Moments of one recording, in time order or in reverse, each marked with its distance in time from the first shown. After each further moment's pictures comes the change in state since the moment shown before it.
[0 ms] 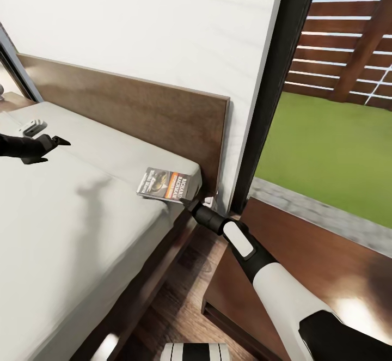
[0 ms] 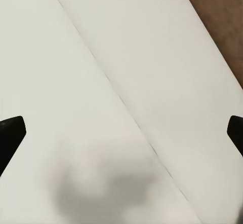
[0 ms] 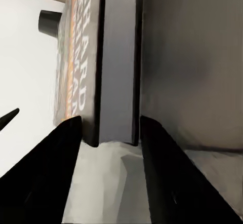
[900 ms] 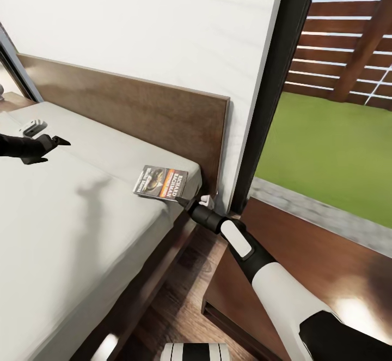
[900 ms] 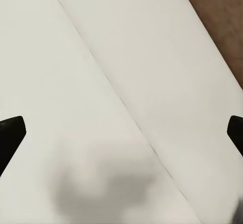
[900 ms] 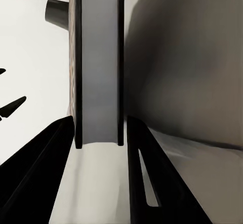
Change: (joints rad) left arm 0.000 0.000 0.000 0.000 0.001 0.000 -0.002; right arm 0.001 0.000 0.050 -0.037 -0.002 0.002 0.001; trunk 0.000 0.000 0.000
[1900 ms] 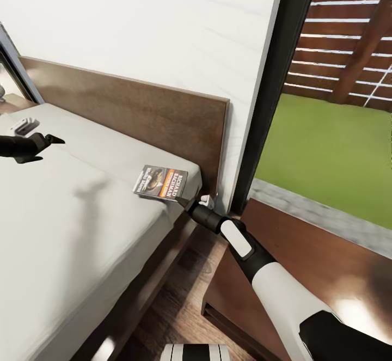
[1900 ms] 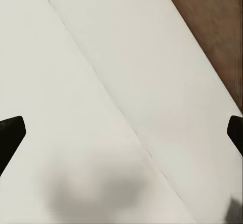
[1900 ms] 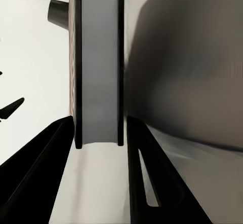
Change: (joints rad) left arm 0.003 0.039 -0.005 -0.002 -0.002 -0.001 -0.070; right arm 0.000 0.000 0.000 0.000 -0.004 0.000 0.001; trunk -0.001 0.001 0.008
